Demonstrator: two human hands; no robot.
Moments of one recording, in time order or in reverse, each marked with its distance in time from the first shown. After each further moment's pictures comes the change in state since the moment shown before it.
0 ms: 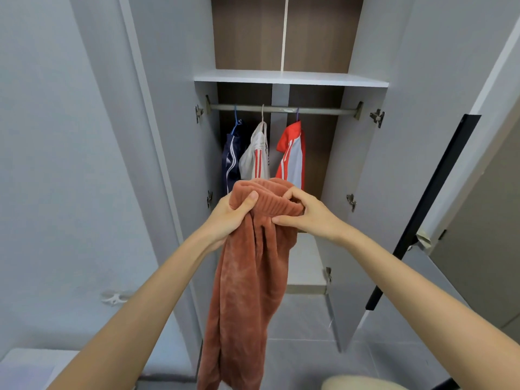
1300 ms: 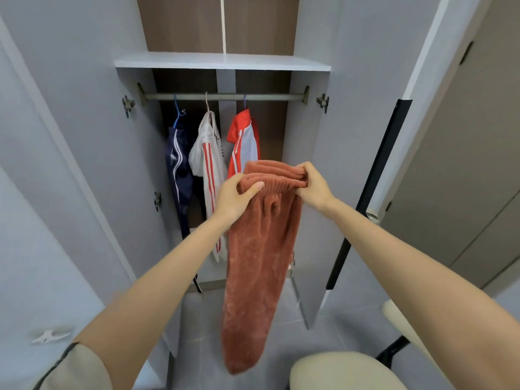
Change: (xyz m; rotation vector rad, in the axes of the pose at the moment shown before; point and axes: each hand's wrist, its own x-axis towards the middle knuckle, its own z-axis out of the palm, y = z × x) left_hand 0.113 -0.041 0.098 0.432 0.078 0.137; right_hand 0.019 0.088 -0.106 -0.184 0.472 0.265
